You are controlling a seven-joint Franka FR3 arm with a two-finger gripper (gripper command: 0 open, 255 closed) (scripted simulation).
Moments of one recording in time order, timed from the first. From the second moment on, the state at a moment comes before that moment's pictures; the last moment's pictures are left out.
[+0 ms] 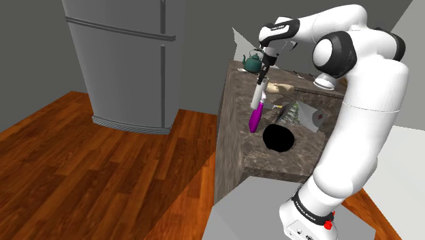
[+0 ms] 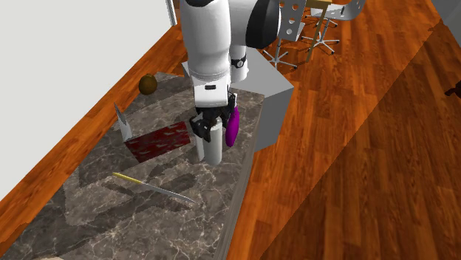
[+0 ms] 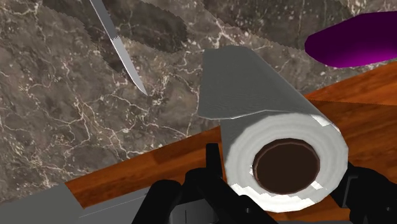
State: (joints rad) arm -0.13 0.29 -0.51 -1.63 0.17 1.95 -1.06
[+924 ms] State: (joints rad) arm -0.14 0.29 -0.52 -1.43 0.16 1.76 -1.06
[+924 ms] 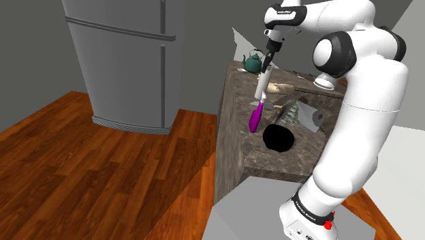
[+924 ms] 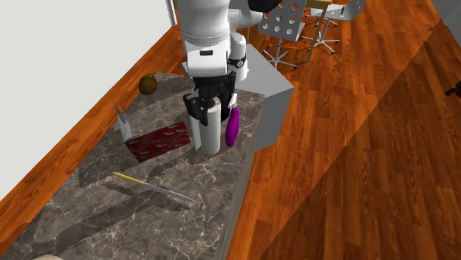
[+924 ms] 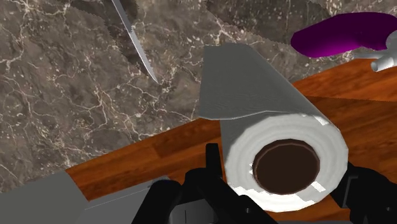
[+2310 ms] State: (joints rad) arm -0.09 -0.40 -0.44 -1.93 -0.16 1.65 -0.90
